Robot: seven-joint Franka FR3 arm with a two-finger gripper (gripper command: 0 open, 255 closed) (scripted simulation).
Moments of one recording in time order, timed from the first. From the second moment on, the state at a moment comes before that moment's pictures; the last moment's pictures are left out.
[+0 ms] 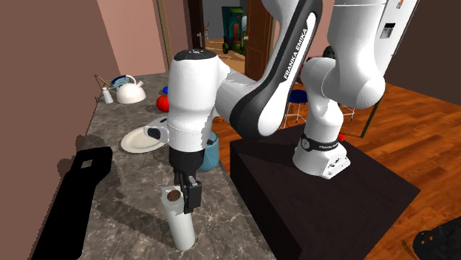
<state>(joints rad) 0.01 0.04 0.14 -2.53 -0.05 2.77 0.10</state>
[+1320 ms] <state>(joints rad) 0.01 -0.01 0.14 -2.53 -0.03 2.72 0.08</state>
